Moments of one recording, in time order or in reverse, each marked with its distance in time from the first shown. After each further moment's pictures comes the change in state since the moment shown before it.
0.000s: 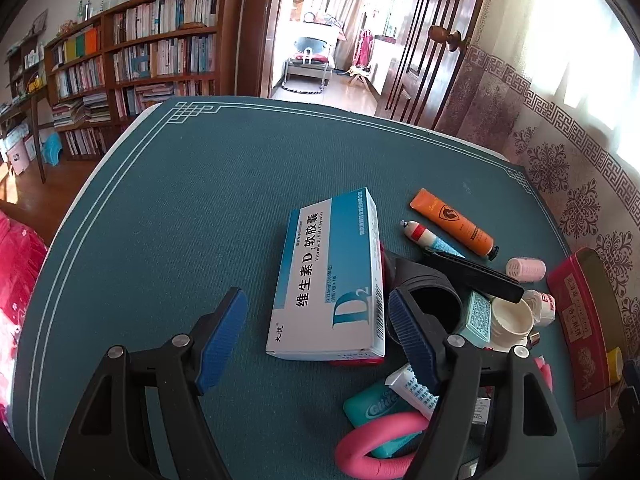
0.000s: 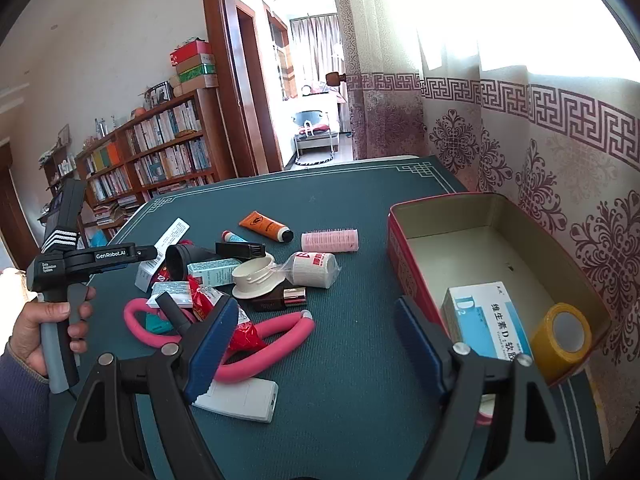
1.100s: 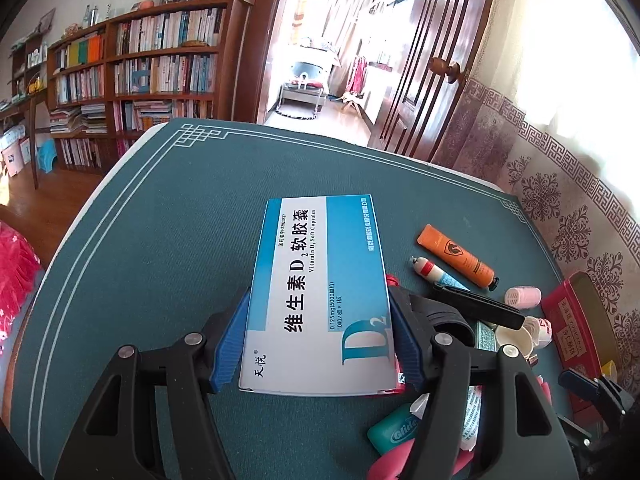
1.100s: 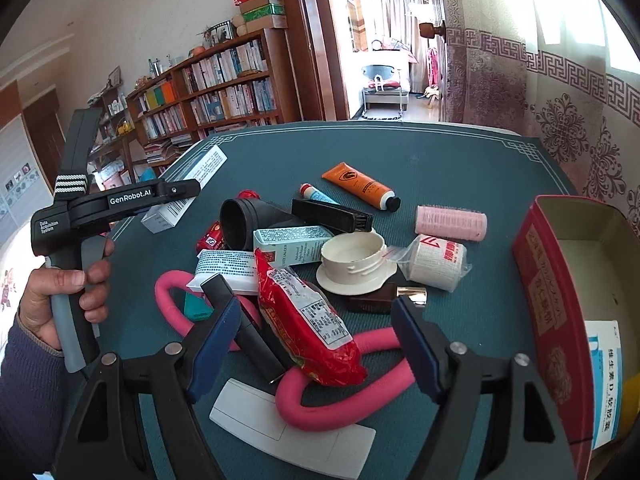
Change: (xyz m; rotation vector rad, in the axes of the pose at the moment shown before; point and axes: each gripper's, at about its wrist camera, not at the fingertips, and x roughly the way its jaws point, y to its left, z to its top) left arm -0.010 0.025 0.010 -0.015 -0.112 -0.048; right arm 0.089 0.062 0.006 -0.171 0.209 0.199
